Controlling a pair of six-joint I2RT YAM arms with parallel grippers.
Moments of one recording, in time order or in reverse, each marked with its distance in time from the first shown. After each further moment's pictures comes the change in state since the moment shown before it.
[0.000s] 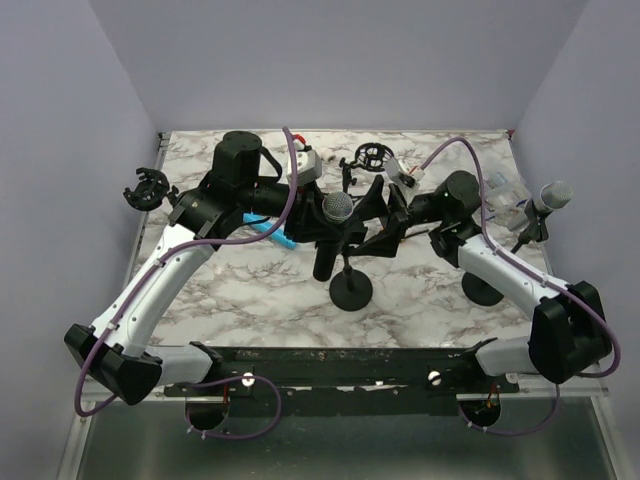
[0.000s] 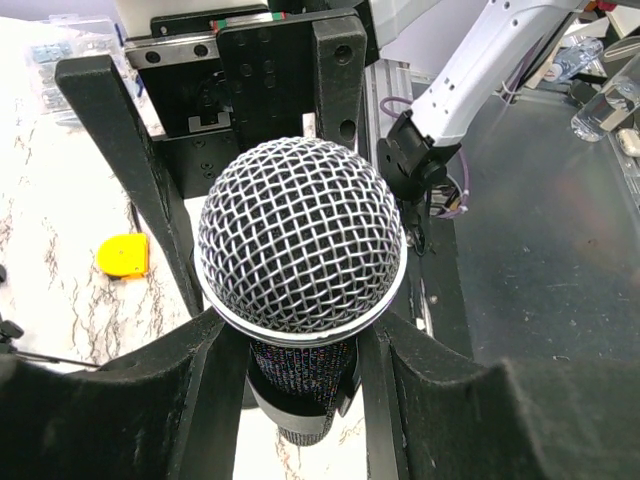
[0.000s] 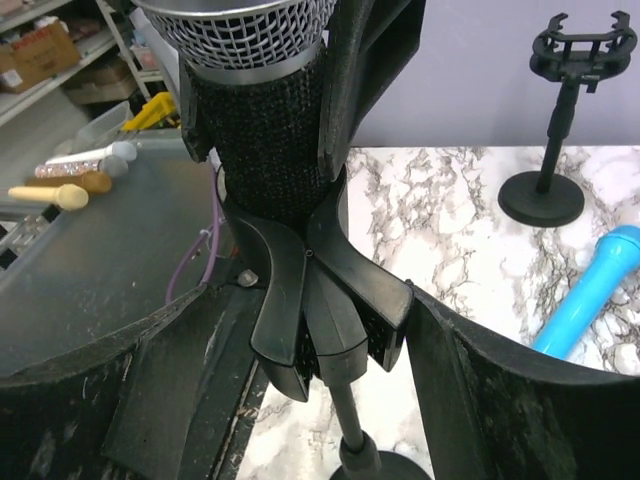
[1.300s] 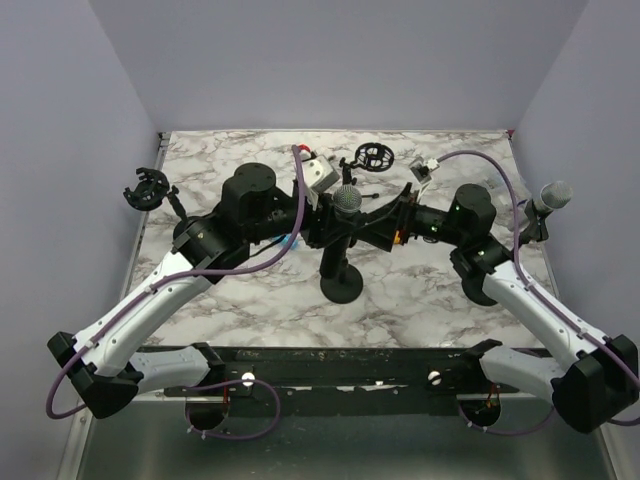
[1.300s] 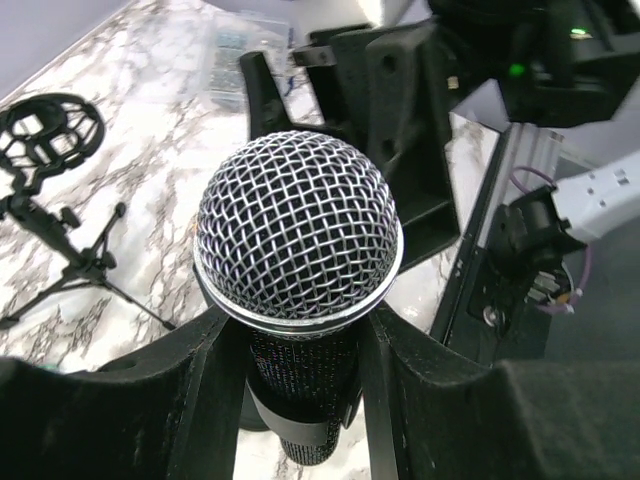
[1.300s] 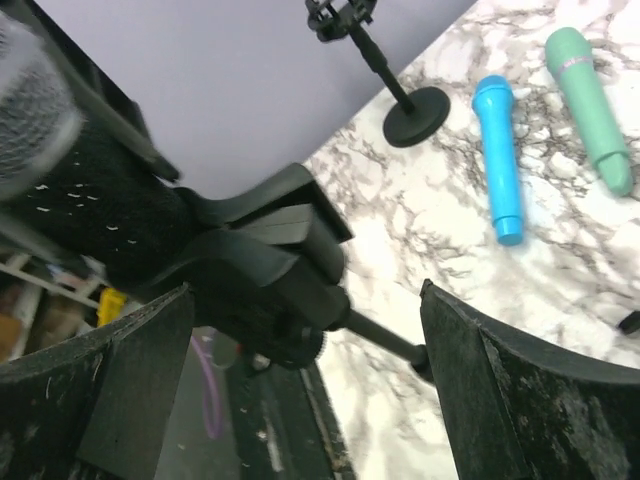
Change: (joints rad) left arm -0.270 -0.118 -0.114 0.150 -0.724 -0.227; right arm 0.006 -0.281 -0.091 -0.446 0.592 0.267
